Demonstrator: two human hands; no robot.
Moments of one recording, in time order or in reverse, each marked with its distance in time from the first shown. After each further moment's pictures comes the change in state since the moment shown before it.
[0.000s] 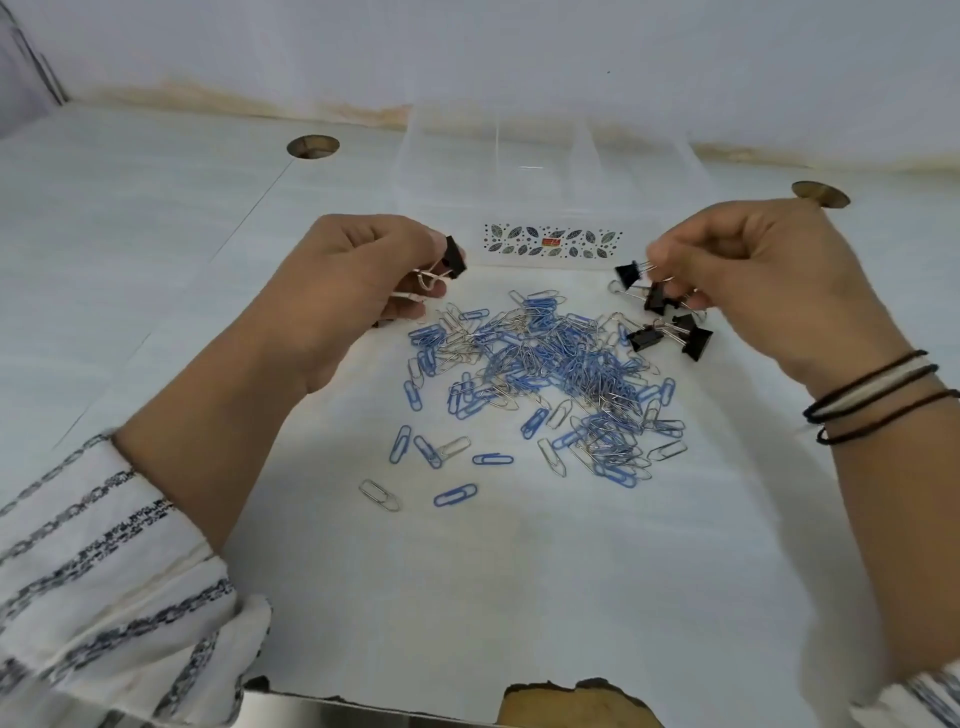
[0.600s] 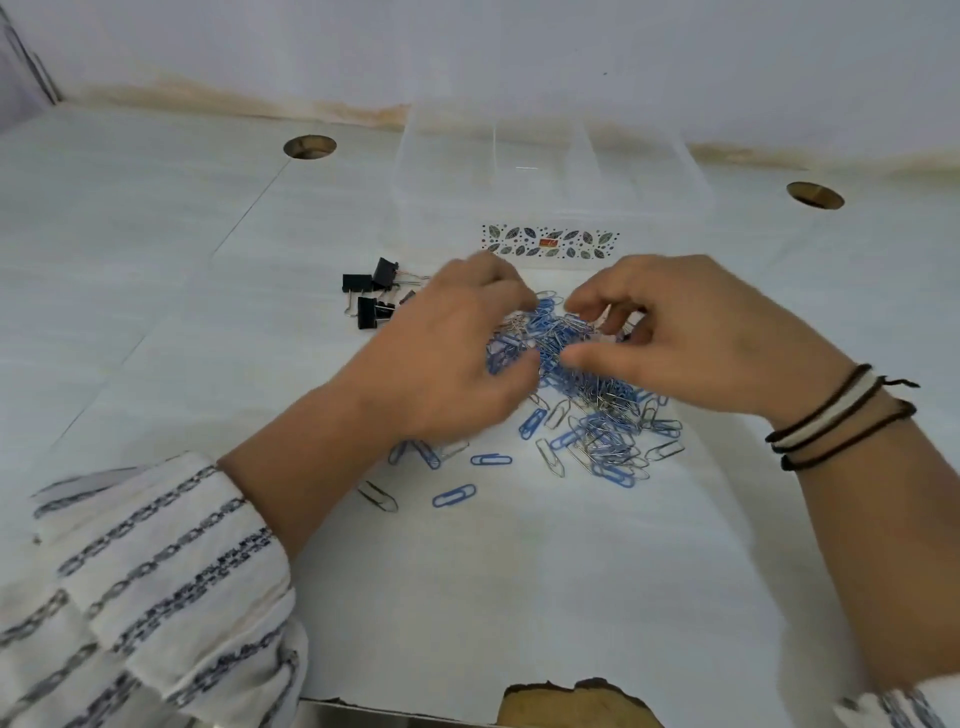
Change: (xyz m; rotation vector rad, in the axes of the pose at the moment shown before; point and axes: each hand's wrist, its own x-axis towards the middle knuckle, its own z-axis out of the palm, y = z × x) left_hand -0.011 -0.018 0.048 0.876 -0.177 0.521; right_hand -0.020 -0.026 0.023 -0.529 -0.380 -0.240
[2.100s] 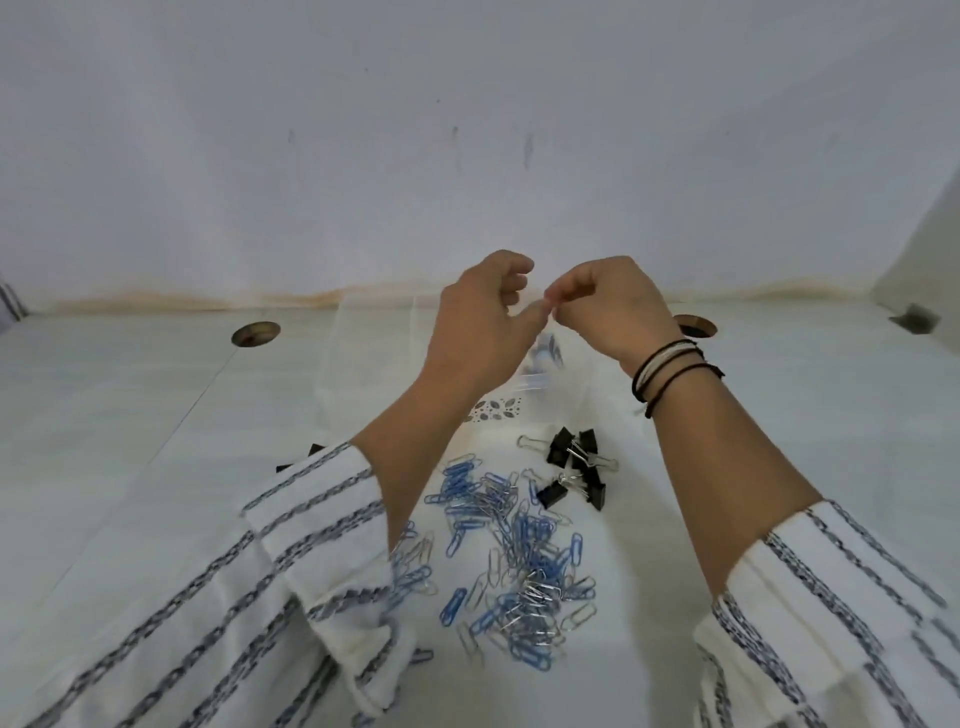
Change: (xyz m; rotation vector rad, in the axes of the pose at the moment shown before) left_hand 0.177 0.055 -0.012 -0.490 0.315 -0.172; right_hand 0.101 0.073 -0.075 0.466 0.507 0.364
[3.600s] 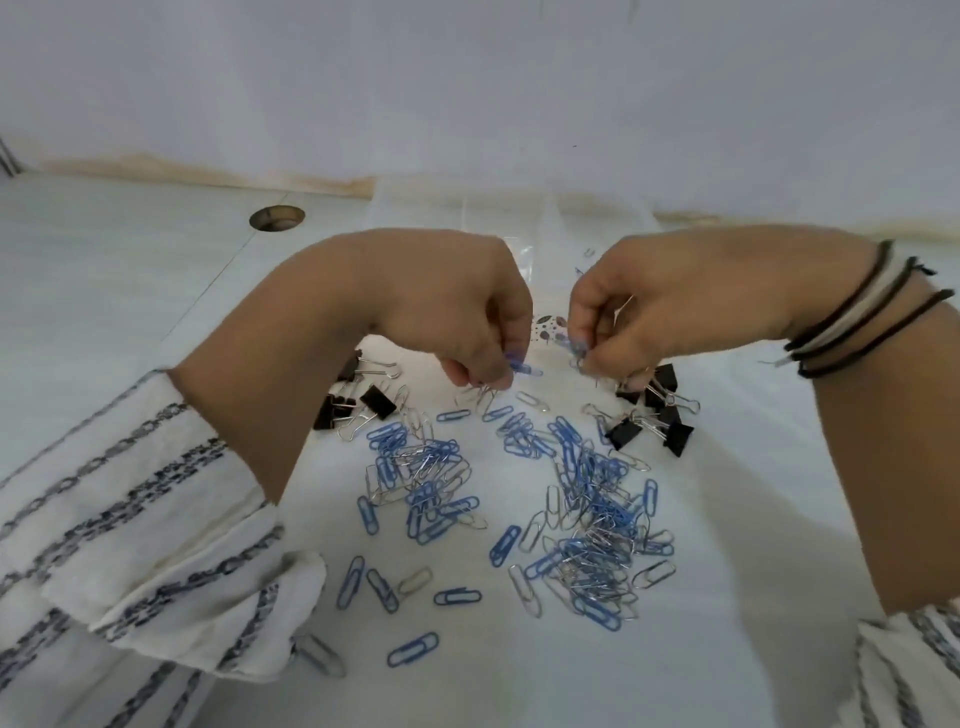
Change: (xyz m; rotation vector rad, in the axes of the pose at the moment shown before) left_hand -0.027 -0.030 -0.089 0.436 -0.887 -0.078; right_hand -0.053 -0.049 0.008 -0.472 -0.904 -0.127
